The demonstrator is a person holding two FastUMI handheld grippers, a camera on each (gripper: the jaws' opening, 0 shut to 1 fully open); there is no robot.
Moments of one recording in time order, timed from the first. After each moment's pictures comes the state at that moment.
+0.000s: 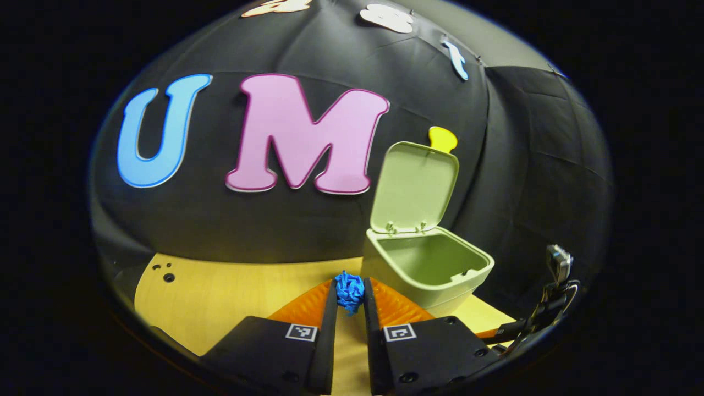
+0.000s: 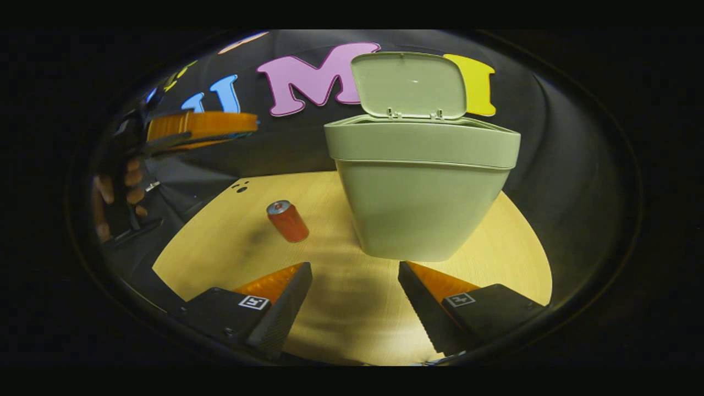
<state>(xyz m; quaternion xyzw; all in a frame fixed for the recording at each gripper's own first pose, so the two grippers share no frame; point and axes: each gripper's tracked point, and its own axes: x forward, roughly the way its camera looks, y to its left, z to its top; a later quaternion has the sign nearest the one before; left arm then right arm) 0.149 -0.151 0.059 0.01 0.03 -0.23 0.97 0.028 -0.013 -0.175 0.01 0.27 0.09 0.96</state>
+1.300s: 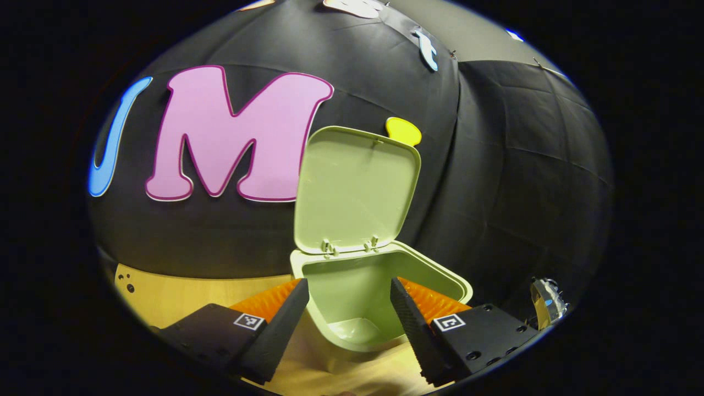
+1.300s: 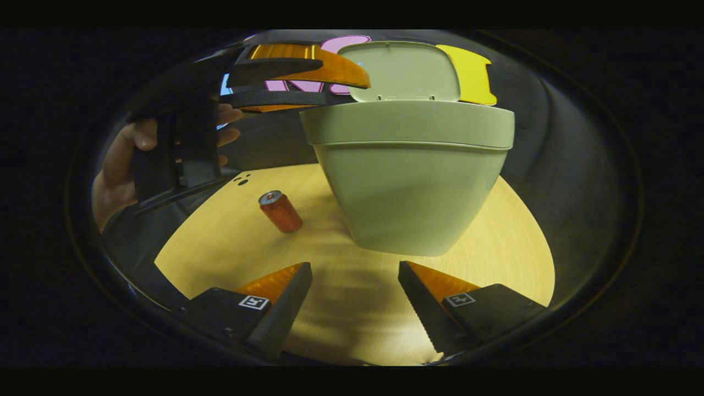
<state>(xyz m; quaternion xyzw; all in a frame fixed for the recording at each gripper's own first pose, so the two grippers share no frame) 0.187 -0.251 0.064 0.01 0.02 -0.30 0.96 0.032 -0.032 -0.192 0.02 0.29 0.11 0.95</state>
